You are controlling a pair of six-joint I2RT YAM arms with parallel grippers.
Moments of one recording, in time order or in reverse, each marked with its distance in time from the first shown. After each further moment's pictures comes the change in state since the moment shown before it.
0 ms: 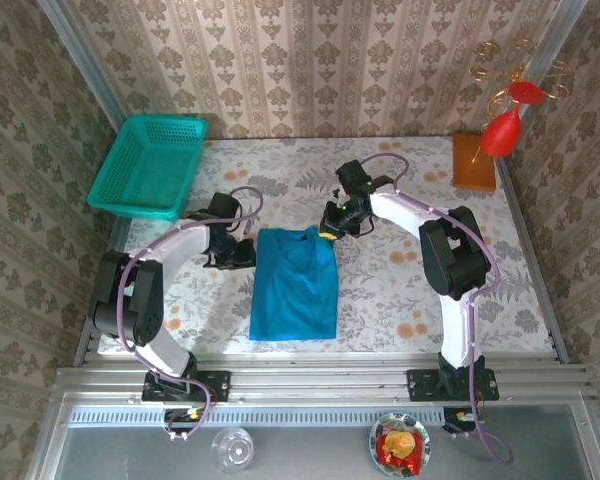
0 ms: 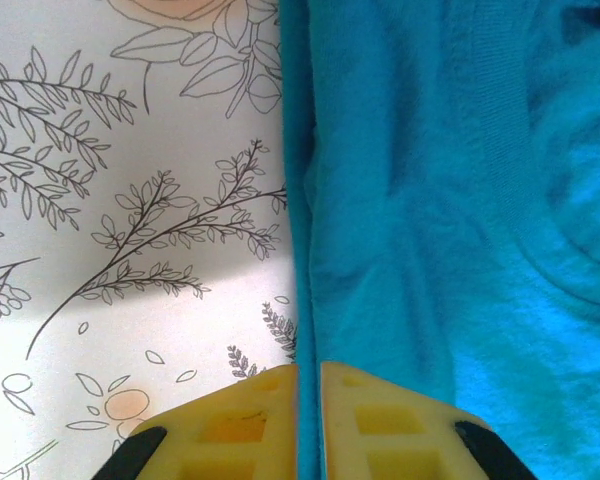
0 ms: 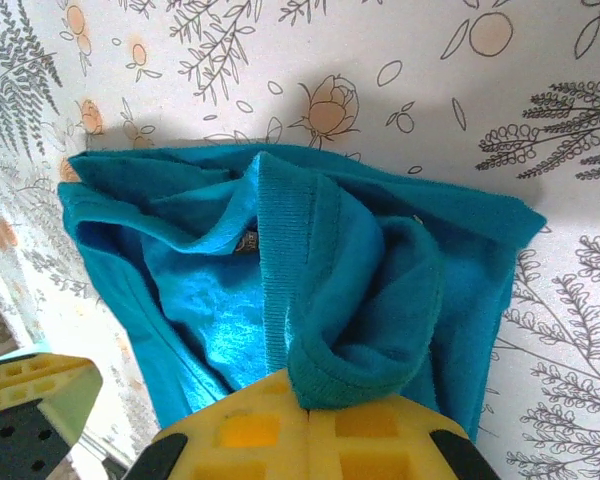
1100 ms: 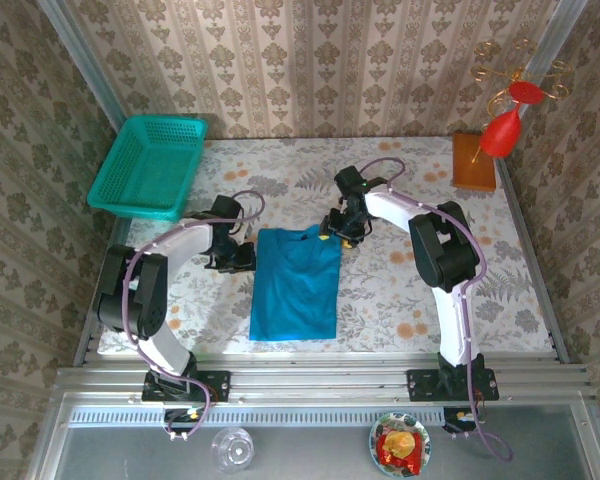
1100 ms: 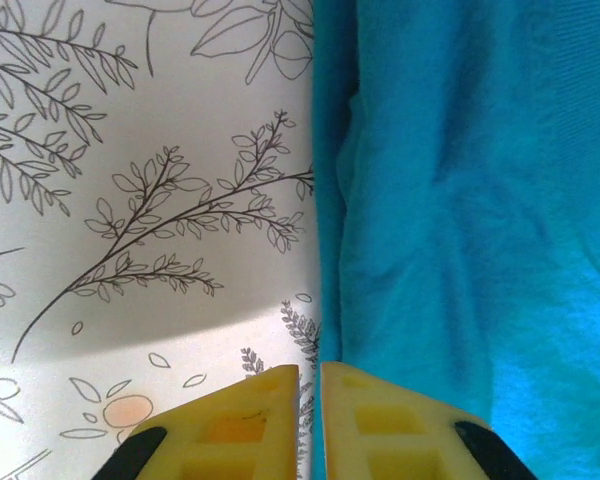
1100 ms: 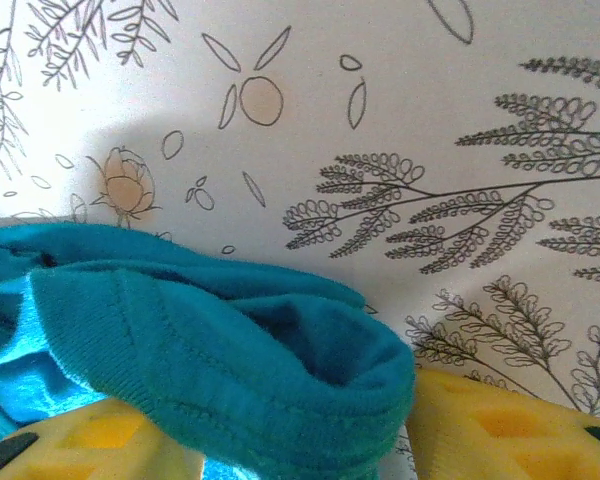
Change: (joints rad) left arm 0.000 0.052 -0.001 -0.006 -0.003 0.000; right arm -0.006 0.103 0.041 -0.063 0.114 0.005
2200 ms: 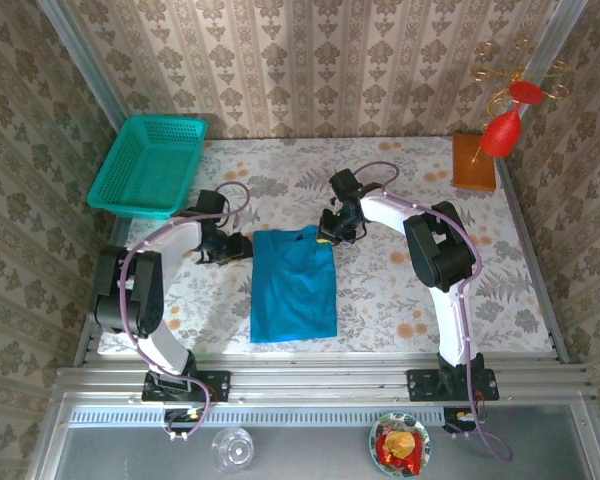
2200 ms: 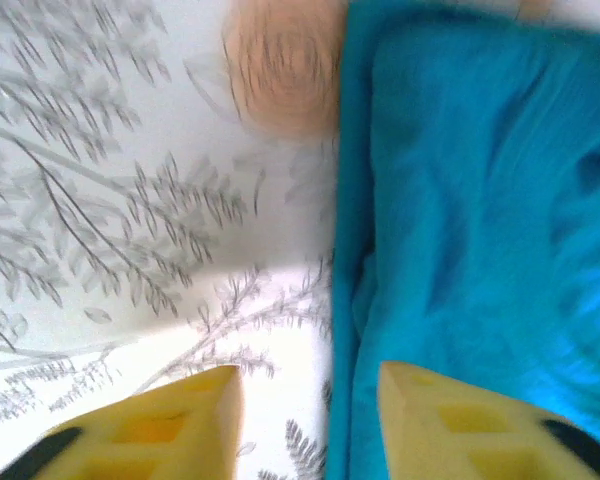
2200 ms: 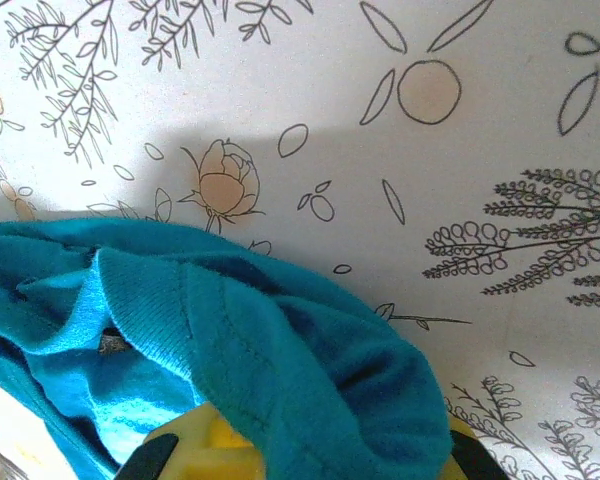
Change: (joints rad) left arm 0.114 -0.009 0.009 0.109 0.055 -0.028; right arm 0.019 0.016 -0.025 0.115 -0.073 0.016
